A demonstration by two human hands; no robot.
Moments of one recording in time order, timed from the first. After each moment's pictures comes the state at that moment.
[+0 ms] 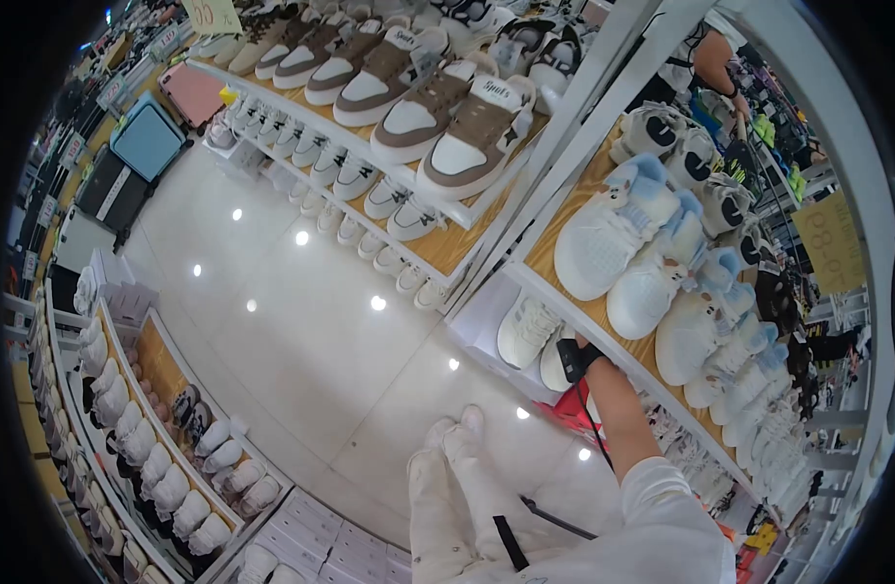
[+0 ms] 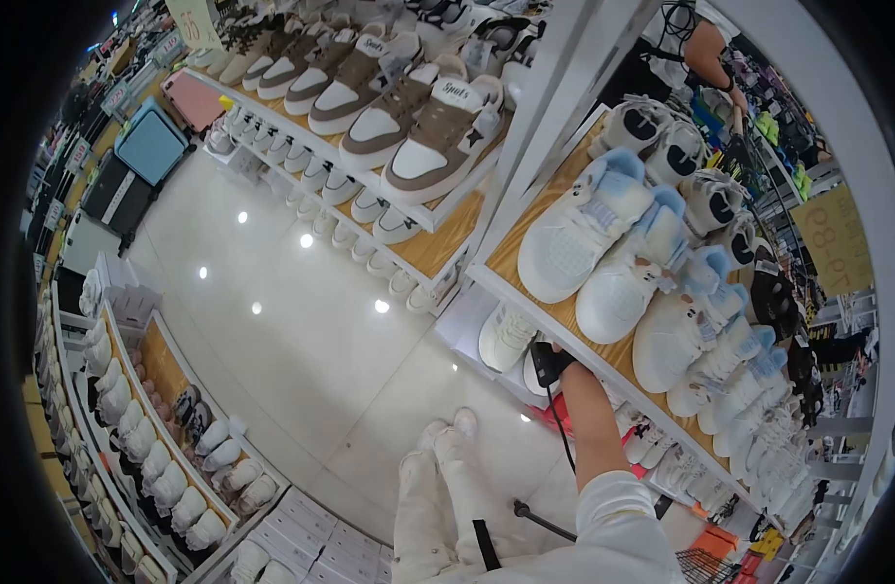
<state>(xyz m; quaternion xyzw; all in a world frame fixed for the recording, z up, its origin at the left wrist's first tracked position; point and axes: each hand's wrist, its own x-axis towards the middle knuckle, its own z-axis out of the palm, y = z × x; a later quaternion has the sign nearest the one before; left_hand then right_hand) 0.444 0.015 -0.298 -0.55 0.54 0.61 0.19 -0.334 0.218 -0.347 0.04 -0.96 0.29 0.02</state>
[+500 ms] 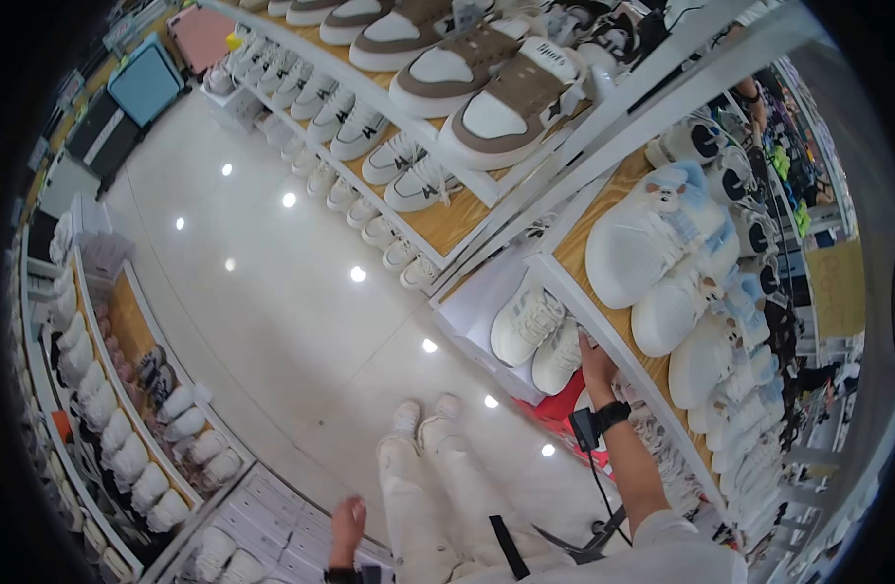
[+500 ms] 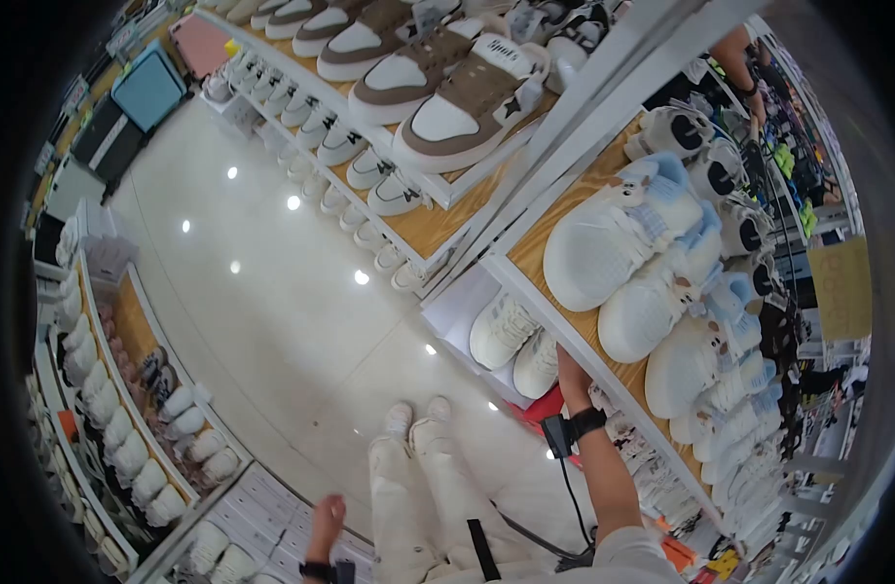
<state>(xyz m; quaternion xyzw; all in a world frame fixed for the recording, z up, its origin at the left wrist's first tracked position) 0.209 -0.064 -0.328 -0.38 0.80 0.44 0.16 -0.291 0.210 -0.268 -0.02 -0.97 0.25 -0.02</state>
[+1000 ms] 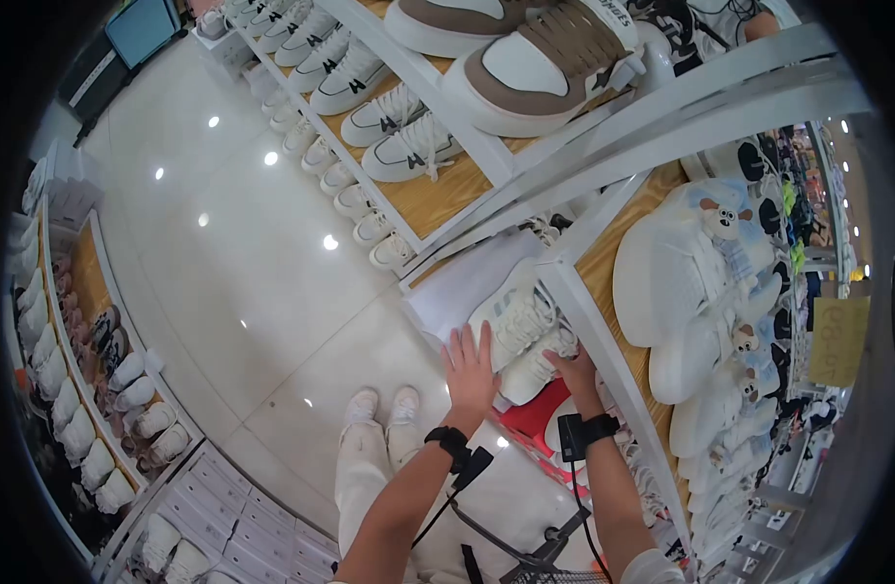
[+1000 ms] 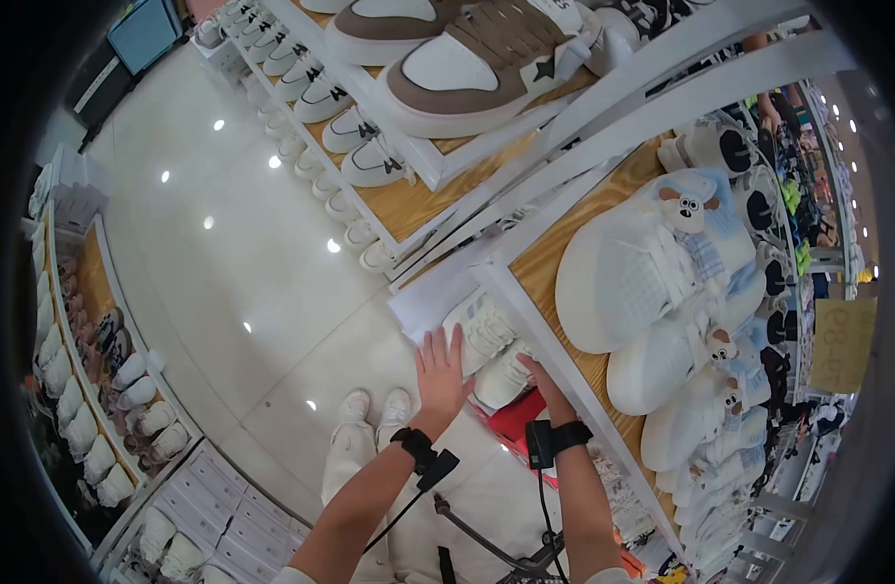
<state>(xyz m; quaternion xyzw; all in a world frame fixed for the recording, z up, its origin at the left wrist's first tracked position) -0.200 0.067 -0.333 -0.22 0.91 0.34 -0.01 -0.313 0.229 -0.294 -0.08 -0.85 0.44 -0.26</state>
